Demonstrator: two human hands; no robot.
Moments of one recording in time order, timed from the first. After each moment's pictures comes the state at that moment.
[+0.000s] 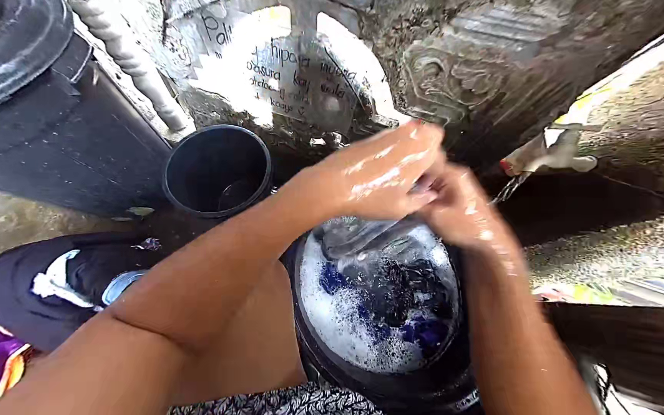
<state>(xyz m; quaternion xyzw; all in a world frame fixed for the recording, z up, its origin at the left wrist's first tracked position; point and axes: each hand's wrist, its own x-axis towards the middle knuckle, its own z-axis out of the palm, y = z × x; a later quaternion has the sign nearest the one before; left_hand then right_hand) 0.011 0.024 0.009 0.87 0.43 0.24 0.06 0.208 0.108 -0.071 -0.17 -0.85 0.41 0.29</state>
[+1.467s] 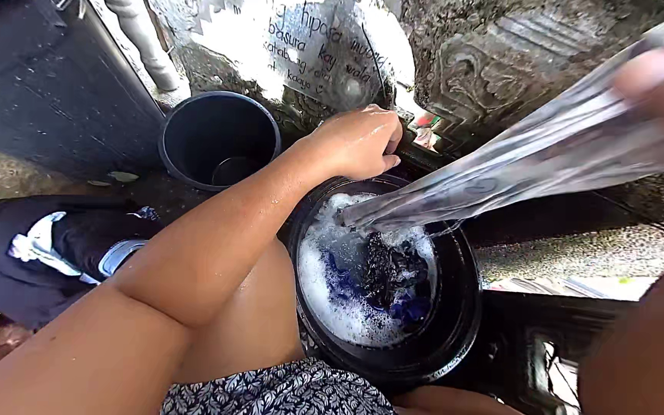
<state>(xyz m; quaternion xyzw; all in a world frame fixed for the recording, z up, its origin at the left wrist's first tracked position) -0.058 0.010 -0.018 0.77 0.60 0.16 0.15 0.211 0.076 0.097 -0.28 -0.86 0.25 0.34</state>
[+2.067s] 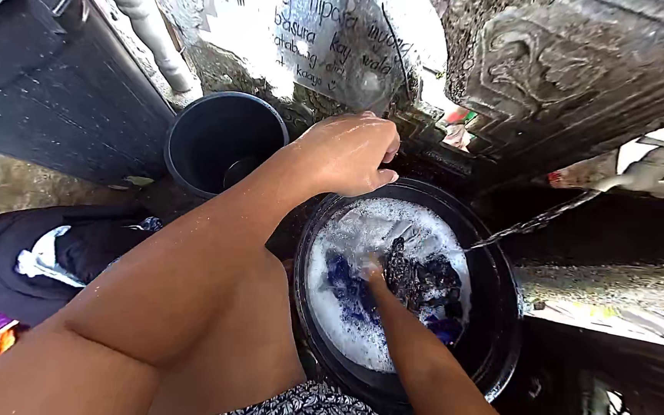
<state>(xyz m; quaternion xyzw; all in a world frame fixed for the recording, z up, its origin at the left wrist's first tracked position) -0.076 0.013 -0.024 0.75 0.63 0.08 0.16 0.200 0.020 -0.401 -0.54 -0.74 0.36 -0.19</state>
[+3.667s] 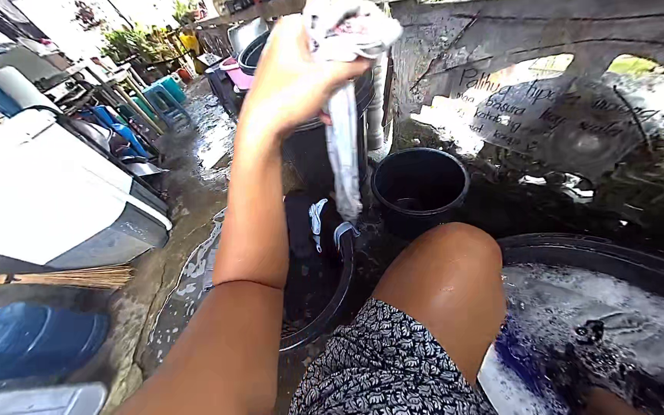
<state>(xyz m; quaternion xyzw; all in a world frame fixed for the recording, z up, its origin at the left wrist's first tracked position) -0.156 -0.340 0.193 0.44 0.76 0.48 -0.04 0.293 0.004 -0.350 -0.34 -0.83 0.19 -0.39</state>
